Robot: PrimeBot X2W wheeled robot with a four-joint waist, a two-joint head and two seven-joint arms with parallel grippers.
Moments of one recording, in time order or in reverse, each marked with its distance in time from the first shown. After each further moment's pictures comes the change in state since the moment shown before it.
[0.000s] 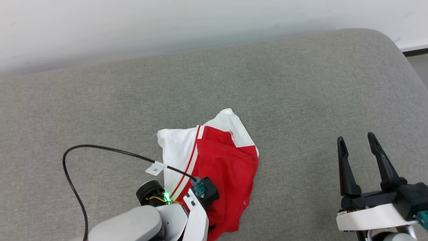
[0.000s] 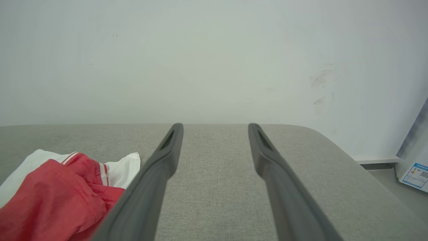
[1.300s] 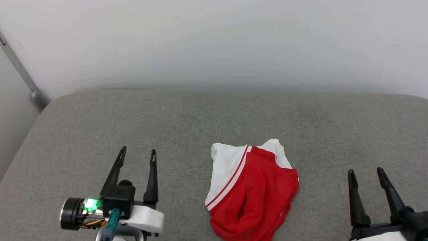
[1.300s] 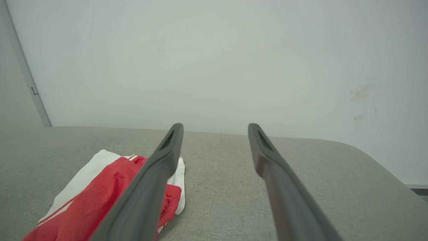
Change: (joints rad) left arm 0.467 -0.046 0.583 -0.144 0.429 0.704 -0.788; right arm 0.142 0.000 -0.059 0.018 0.004 0.000 0.000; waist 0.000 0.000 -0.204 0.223
